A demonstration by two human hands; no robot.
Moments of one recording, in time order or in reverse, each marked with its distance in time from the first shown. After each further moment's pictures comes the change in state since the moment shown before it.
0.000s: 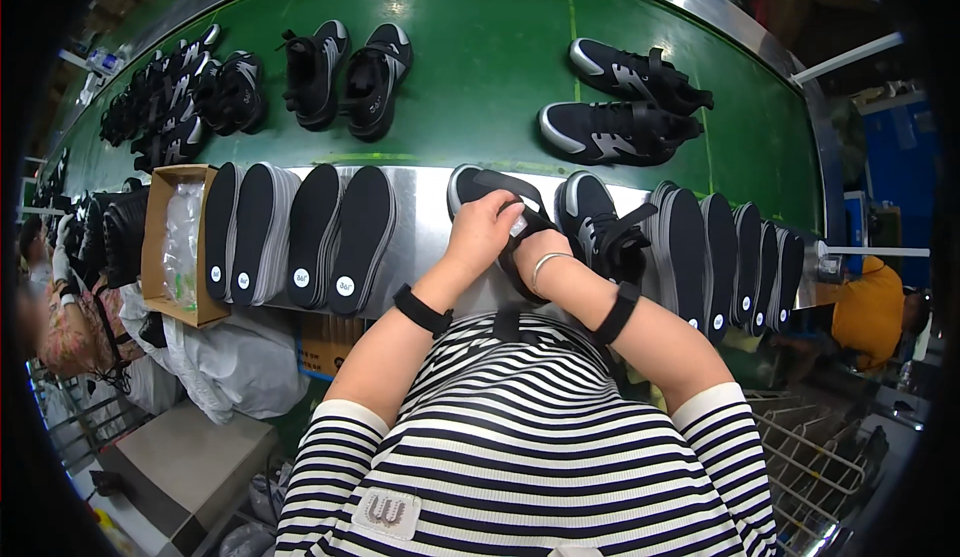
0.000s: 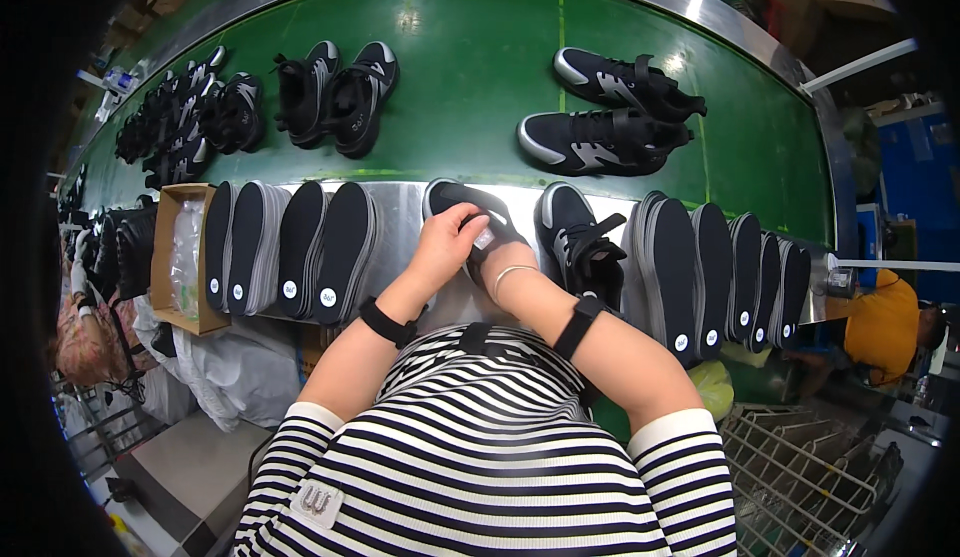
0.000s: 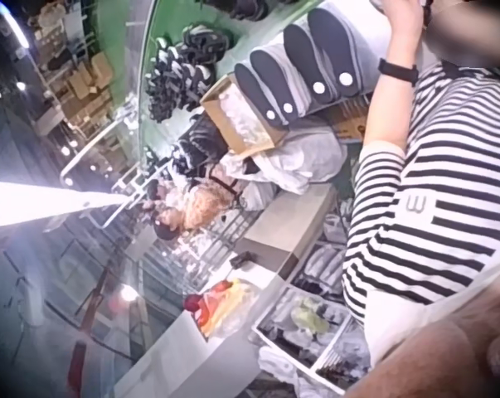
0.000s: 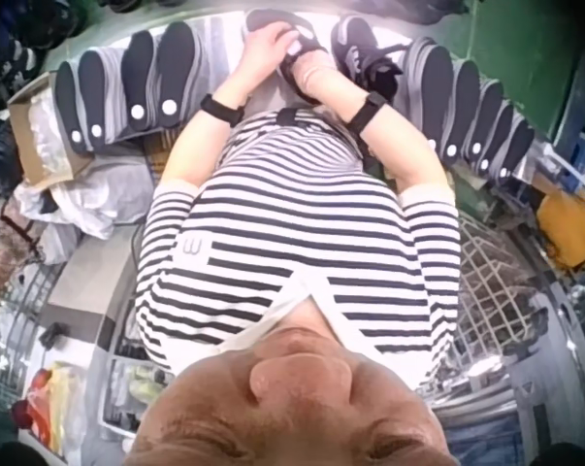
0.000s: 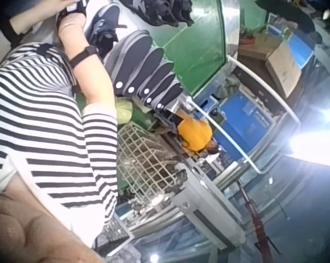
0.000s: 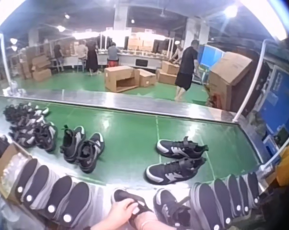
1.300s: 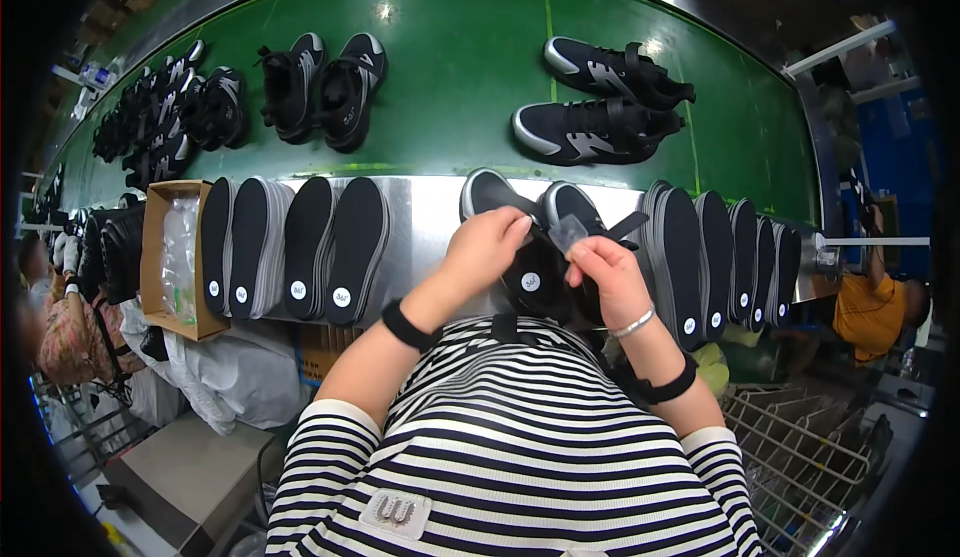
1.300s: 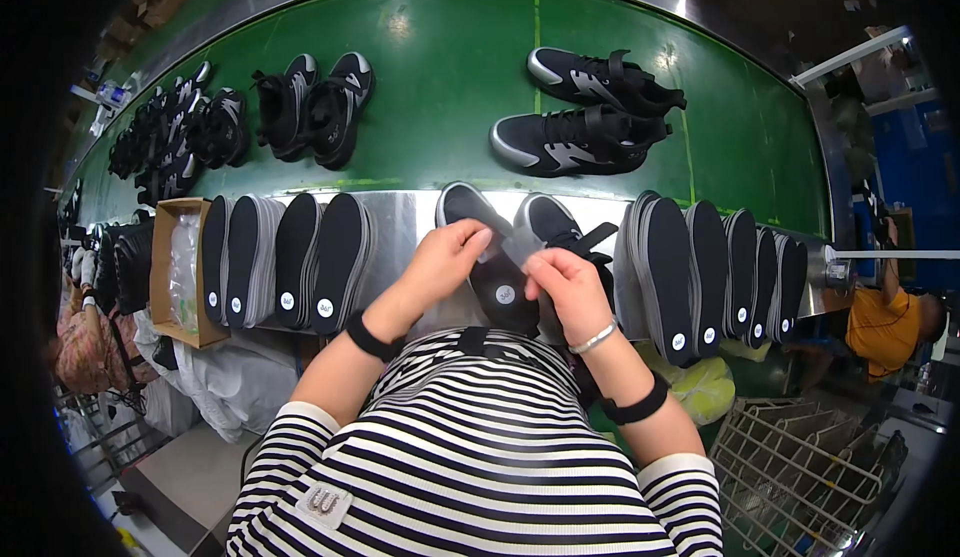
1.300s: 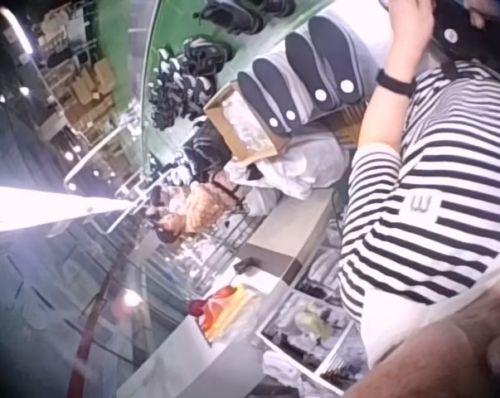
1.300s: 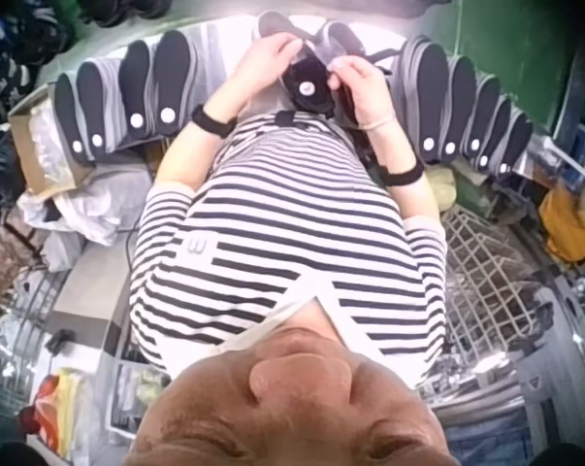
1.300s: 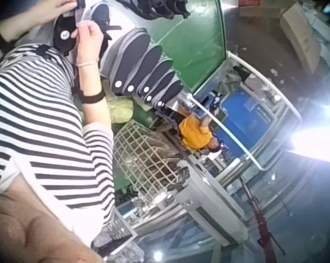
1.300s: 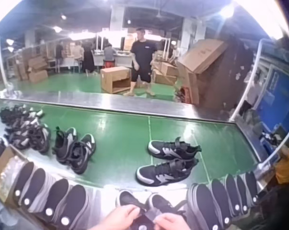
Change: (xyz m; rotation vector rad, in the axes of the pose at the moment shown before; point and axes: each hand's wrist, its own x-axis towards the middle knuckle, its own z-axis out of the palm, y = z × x) left_hand -0.001 0.034 0.014 -0.002 -0.167 0.032; right_hand -0.082 0.044 0.058 2.018 0.765 -0.099
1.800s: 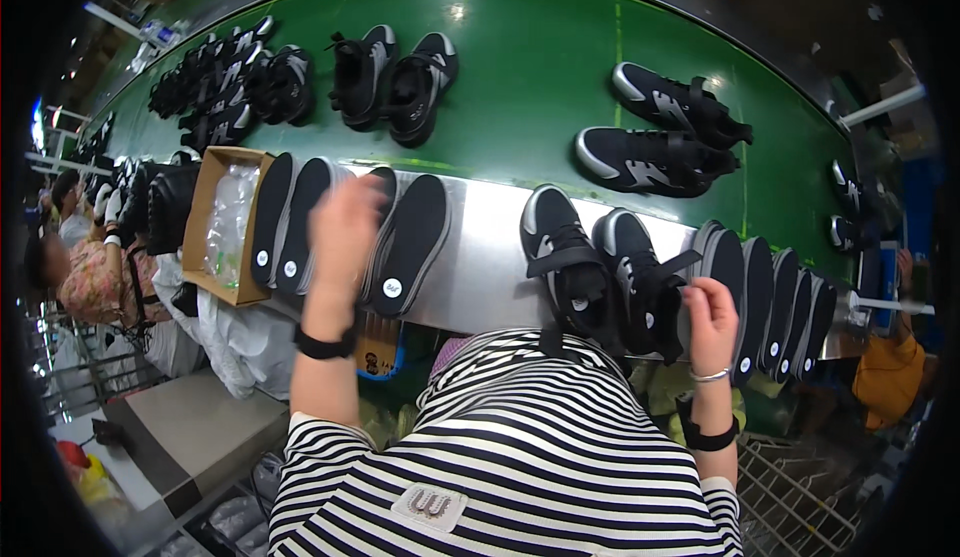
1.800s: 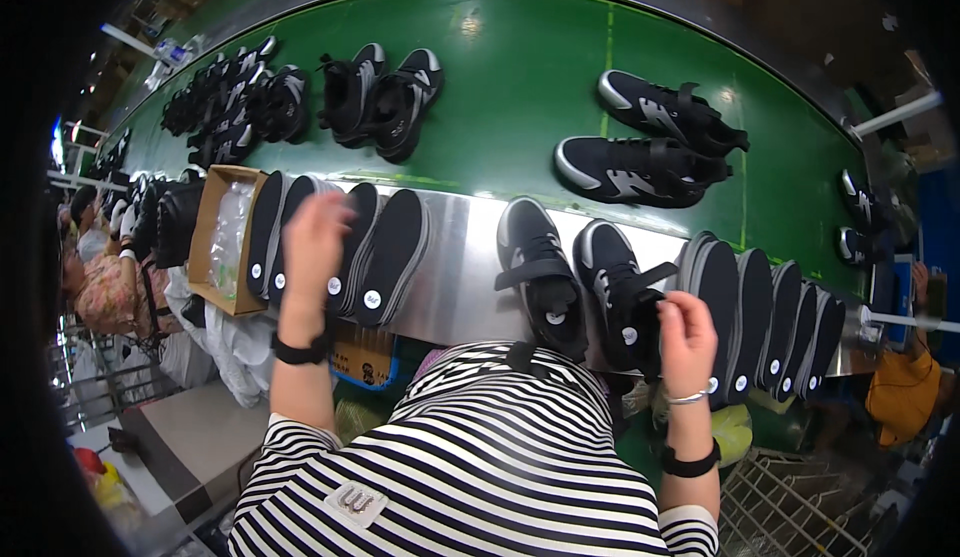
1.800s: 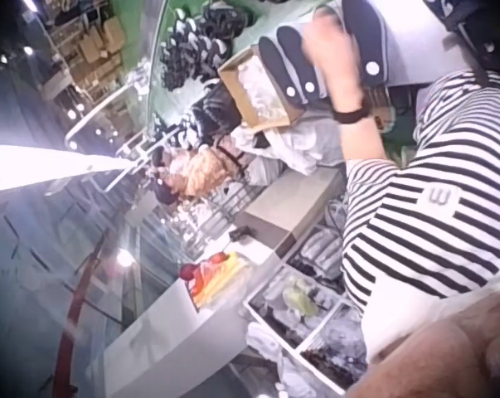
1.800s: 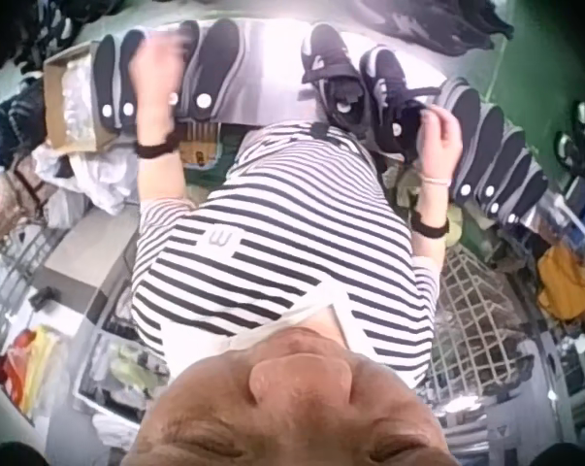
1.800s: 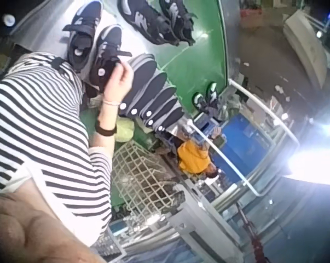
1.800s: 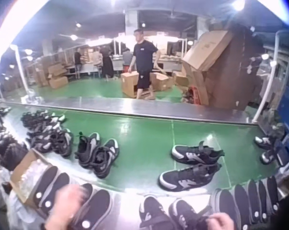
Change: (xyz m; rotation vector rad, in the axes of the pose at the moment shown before) left_hand -0.063 0.004 -0.160 0.431 0.572 -0.107; right_hand -0.027 0.005 -0.065 -0.315 0.374 -0.322
